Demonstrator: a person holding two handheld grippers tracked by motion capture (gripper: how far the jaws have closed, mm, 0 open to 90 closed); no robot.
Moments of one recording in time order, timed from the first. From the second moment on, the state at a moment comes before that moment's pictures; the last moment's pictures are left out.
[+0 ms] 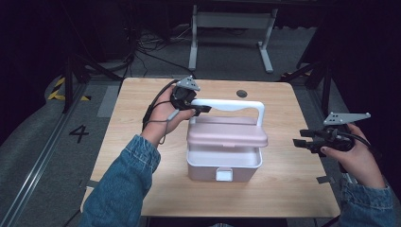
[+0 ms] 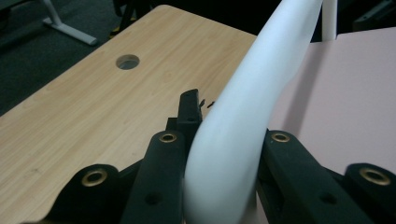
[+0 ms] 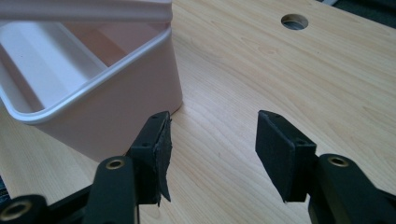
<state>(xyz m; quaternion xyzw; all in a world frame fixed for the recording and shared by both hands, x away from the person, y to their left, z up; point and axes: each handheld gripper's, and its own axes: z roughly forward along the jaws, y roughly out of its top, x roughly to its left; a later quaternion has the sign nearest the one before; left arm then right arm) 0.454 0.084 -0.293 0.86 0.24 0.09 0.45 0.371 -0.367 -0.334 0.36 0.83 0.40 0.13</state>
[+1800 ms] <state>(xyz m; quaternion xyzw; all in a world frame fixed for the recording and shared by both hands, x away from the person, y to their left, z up) 0.465 0.088 -0.292 0.85 0.26 0.09 0.45 0.366 -0.274 -0.331 0.25 0.82 0.51 0.03</state>
